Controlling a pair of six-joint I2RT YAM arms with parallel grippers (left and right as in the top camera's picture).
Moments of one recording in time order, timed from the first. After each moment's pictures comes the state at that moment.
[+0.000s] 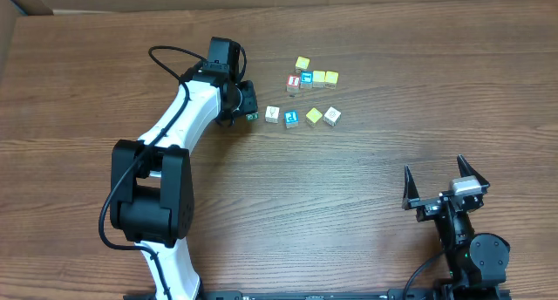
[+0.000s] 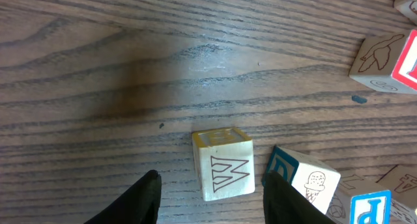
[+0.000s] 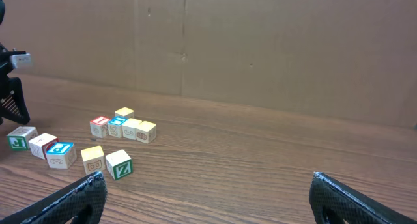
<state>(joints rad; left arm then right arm) -0.19 2.01 1.46 -0.65 0.07 -0.39 0.05 0.01 0.02 -0.02 -0.12 -0.08</state>
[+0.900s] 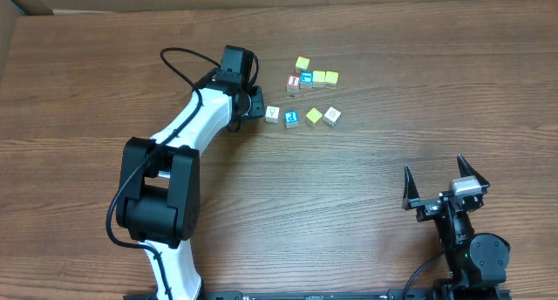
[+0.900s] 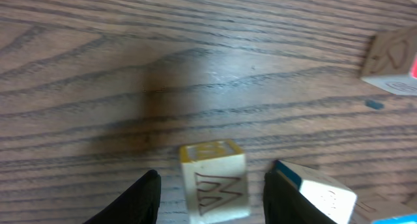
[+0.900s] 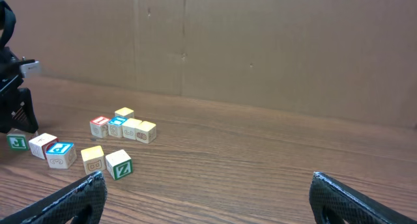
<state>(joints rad) -0.24 2.02 1.39 -0.53 -0.02 -0.39 0.05 0.01 0.02 -0.02 -0.12 -0.08</state>
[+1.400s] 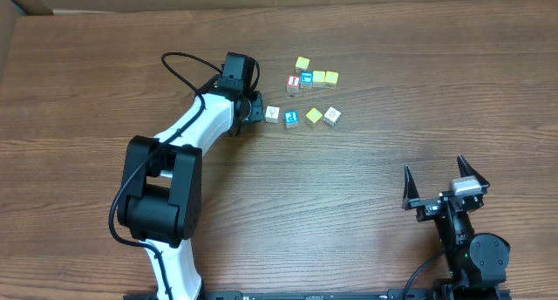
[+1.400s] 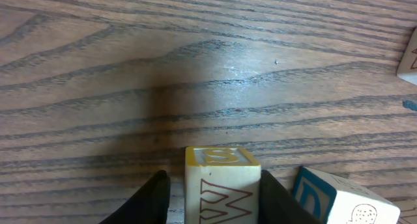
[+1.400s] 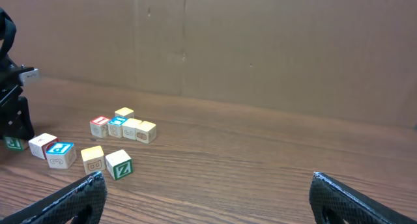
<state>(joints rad) -0.25 2.03 1.34 -0.48 -0.06 -0.39 0.05 0.01 0.02 -0.02 -0.12 -0.08</state>
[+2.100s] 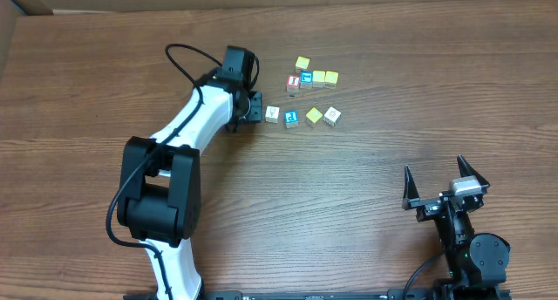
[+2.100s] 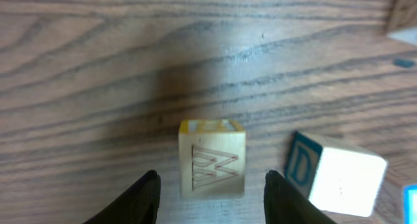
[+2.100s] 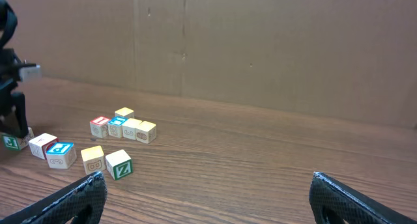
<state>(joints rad) -0.24 2.03 1.46 -0.68 -0.03 -0.27 0.05 0.01 0.02 -0.02 -0.12 -0.08</state>
